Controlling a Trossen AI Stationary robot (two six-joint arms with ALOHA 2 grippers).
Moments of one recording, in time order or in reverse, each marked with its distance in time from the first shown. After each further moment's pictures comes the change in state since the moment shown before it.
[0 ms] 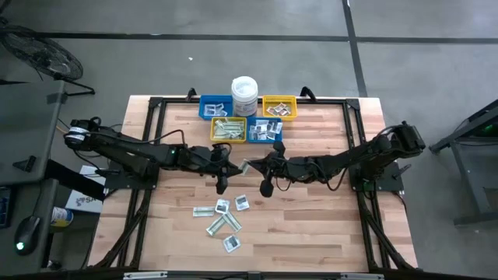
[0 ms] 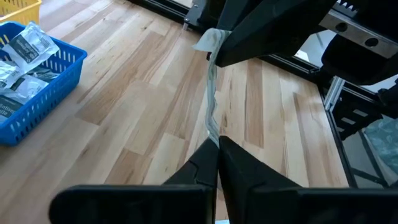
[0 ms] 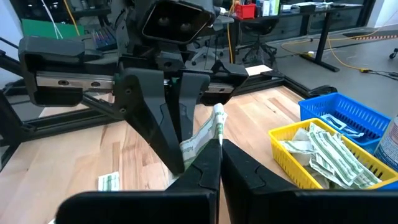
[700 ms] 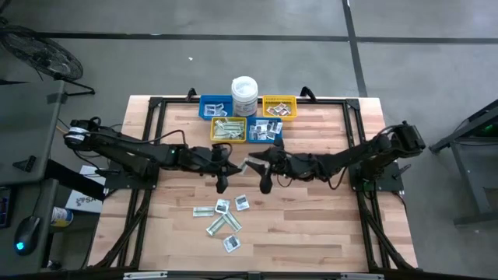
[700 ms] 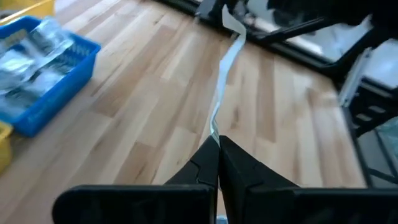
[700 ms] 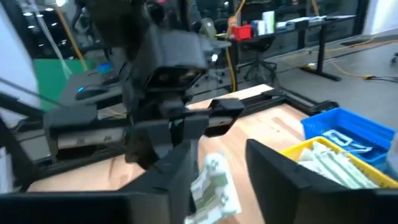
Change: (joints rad) left arm 0.010 0.000 0.001 -0.035 -0.027 0.003; right arm -0.018 -0.004 0.000 0.106 -0.002 0.035
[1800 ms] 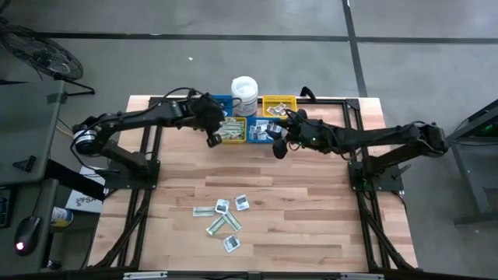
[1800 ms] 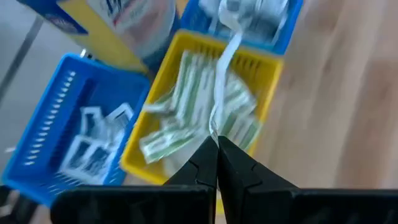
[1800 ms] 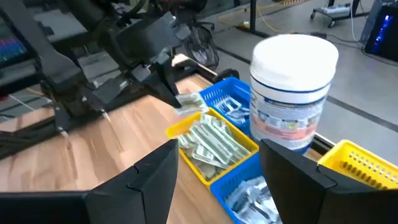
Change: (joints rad) left arm 0.573 0.085 0.280 -0.680 0.099 0.583; right arm -0.282 -0.280 -0.001 -0.514 -0.061 0.075
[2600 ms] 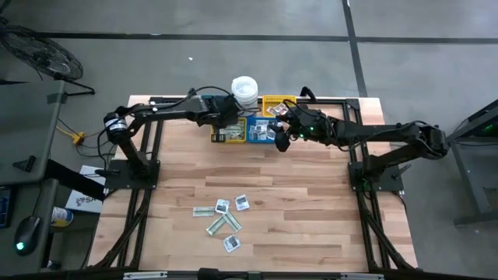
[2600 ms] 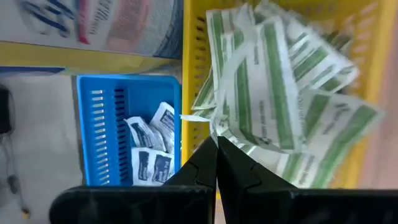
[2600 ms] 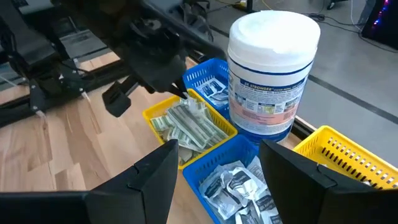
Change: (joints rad) left arm 0.000 0.324 0.230 -0.143 -0.244 0.374; right arm -0.125 0.000 0.000 -0.081 -0.123 -0.044
